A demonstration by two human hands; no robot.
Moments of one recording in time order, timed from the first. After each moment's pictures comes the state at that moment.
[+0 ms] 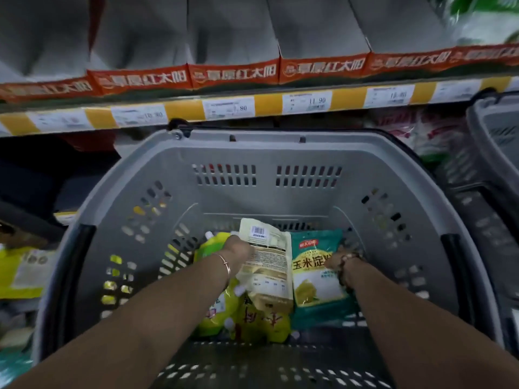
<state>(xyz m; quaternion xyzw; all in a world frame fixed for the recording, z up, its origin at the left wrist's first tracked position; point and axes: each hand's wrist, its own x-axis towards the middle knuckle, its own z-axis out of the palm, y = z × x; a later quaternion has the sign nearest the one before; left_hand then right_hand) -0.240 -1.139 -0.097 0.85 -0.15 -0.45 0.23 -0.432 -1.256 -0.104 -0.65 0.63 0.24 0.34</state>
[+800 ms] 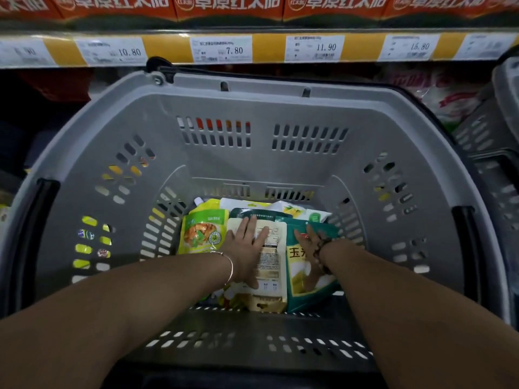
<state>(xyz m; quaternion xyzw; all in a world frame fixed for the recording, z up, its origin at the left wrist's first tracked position) -0.284 -1.092 -0.120 0.71 -0.63 -0.26 -0.19 -0.438 -1.231 -0.137 -0.80 0.32 0.48 0.18</state>
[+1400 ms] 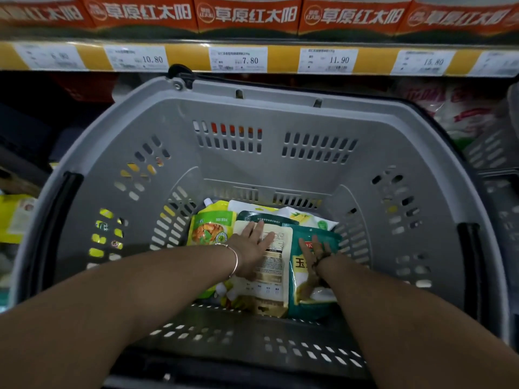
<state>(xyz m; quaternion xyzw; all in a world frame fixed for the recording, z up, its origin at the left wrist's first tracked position) -0.278 -1.102 -0.100 0.68 -0.63 -0.30 -0.23 -0.439 -1.216 -0.145 -0.80 0.35 0.46 0.19</state>
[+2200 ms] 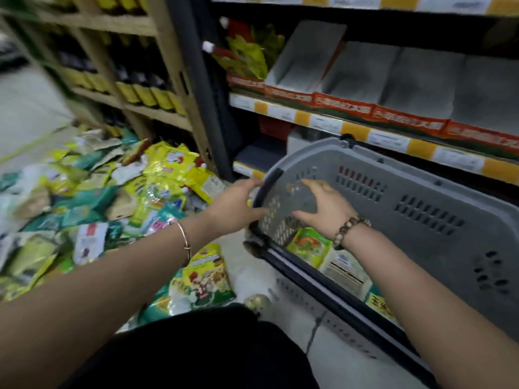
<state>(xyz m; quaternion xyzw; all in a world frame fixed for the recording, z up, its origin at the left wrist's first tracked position) -0.242 -0.875 0.144 0.92 -0.28 -0.11 0.25 -0.314 -1.068 0.126 -0.97 0.07 0.00 0.24</state>
